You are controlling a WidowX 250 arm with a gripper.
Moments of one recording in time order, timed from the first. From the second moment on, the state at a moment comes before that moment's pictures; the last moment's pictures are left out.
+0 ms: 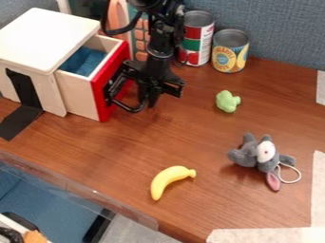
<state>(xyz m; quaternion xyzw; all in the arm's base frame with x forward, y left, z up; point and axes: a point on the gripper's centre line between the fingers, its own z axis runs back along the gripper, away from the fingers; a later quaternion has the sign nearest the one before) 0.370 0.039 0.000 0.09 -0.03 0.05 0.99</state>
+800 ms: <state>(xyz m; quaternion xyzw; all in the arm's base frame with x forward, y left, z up) 0.375 -0.020 0.017 0.07 -0.06 0.11 0.99</state>
